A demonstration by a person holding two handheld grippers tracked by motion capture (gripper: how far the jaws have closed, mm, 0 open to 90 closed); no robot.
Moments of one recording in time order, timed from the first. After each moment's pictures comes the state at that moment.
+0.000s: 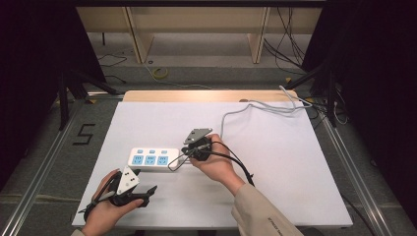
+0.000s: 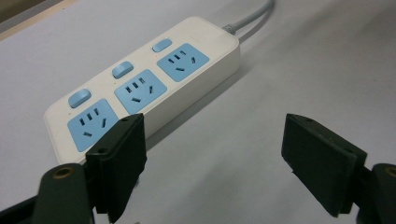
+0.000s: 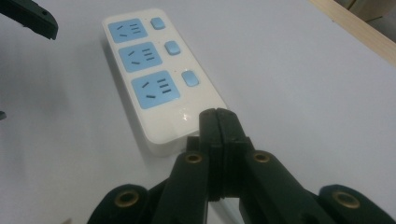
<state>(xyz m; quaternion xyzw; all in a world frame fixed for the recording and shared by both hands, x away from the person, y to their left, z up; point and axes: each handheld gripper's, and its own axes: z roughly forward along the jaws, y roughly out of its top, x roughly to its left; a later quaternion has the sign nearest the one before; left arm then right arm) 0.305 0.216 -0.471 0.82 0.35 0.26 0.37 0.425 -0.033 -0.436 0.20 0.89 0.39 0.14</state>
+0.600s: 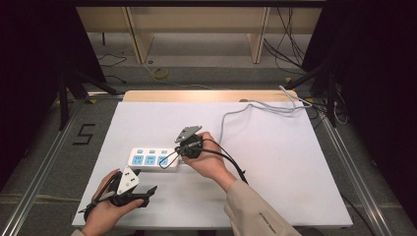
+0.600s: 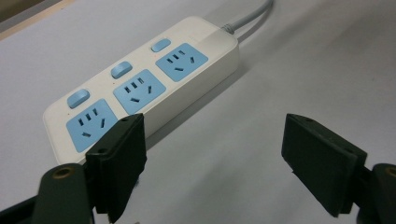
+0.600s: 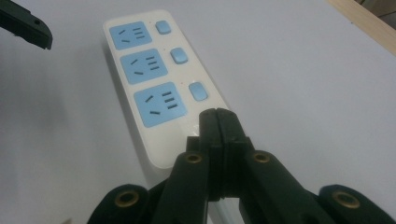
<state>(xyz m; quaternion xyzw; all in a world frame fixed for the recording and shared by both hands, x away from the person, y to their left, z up) 0.305 0.216 -0.471 0.82 0.35 0.26 0.36 0.435 -0.011 -0.438 0.19 0.90 0.38 0.14</state>
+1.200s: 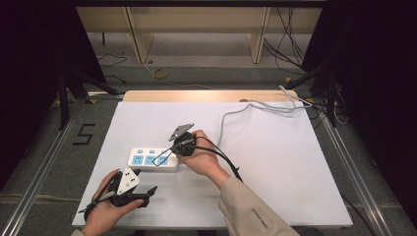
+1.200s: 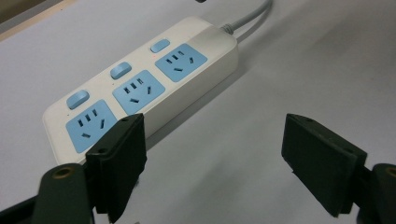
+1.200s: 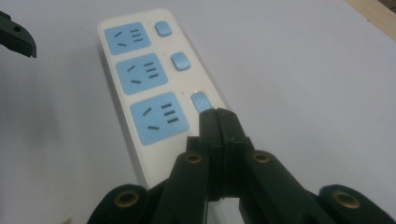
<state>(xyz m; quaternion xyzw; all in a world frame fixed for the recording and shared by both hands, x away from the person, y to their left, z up) 0.304 0.216 -0.471 0.82 0.35 0.26 0.37 0.445 0.008 -0.442 0.19 0.91 0.36 0.13</state>
